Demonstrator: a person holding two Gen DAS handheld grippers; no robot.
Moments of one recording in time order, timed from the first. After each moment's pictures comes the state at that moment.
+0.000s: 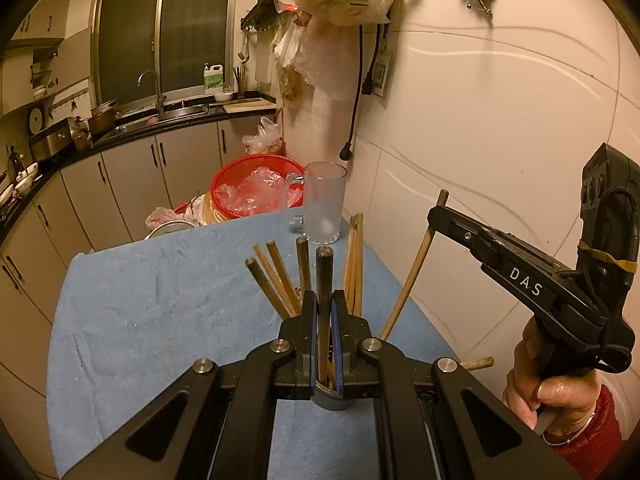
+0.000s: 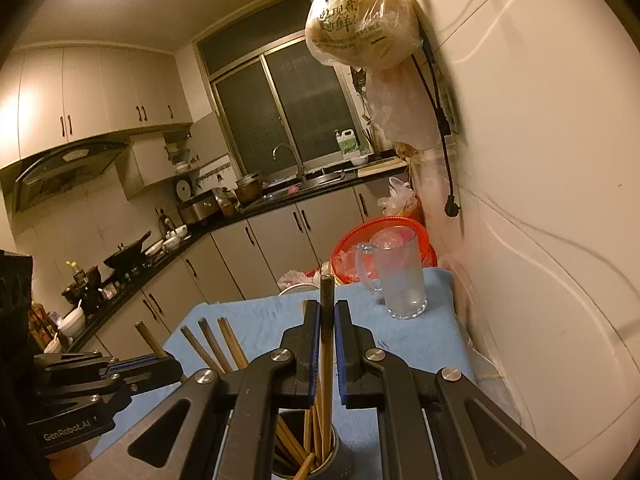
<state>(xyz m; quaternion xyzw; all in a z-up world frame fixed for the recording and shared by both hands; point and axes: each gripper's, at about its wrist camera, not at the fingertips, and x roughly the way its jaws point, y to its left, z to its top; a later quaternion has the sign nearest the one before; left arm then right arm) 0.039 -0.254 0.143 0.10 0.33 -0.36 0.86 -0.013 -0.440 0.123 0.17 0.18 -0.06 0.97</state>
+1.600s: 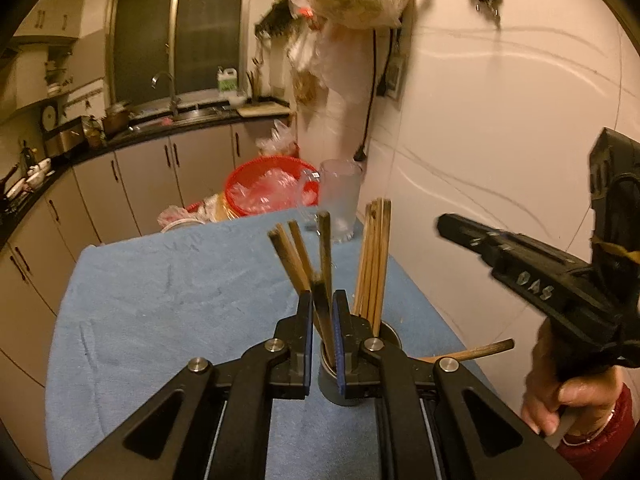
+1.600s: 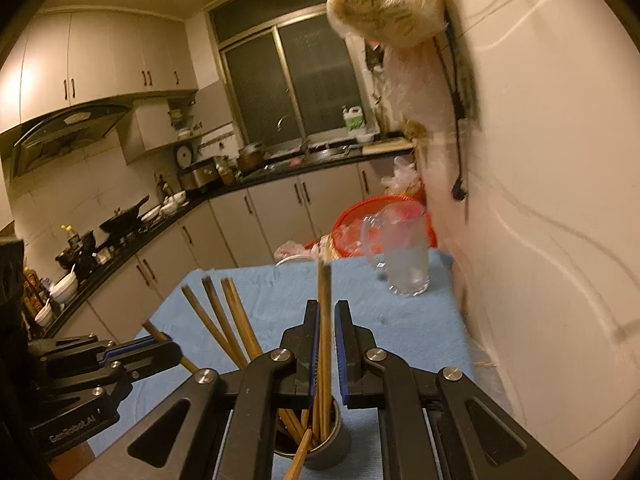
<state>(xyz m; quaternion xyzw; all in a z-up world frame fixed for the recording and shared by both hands) 0.025 -0.237 0.134 0.09 0.31 -0.34 0.88 -0.010 -0.423 0.116 0.14 0.22 -0.06 0.96</state>
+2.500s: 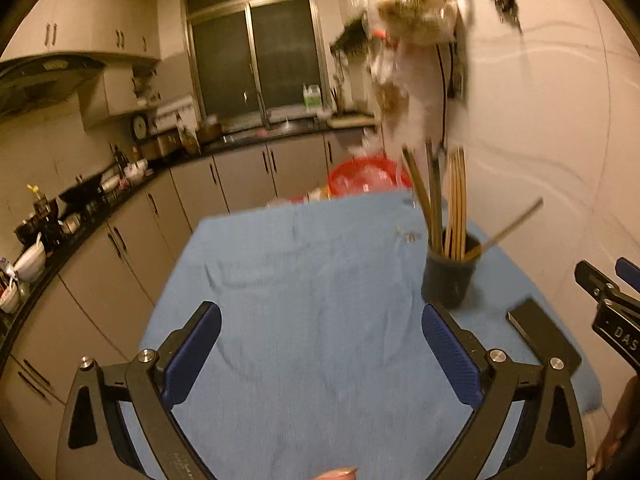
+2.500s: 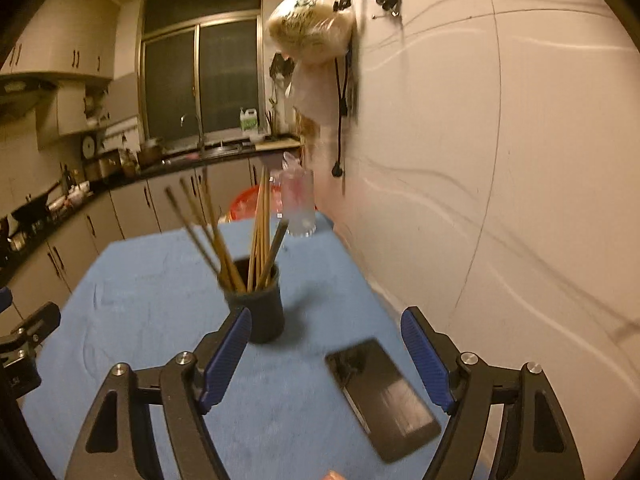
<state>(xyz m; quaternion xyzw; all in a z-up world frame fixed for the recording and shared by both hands) -0.071 -0.099 0.104 0.12 0.27 -0.20 0.93 -0.168 -0.288 0.092 0.09 0.25 -0.30 0.92</state>
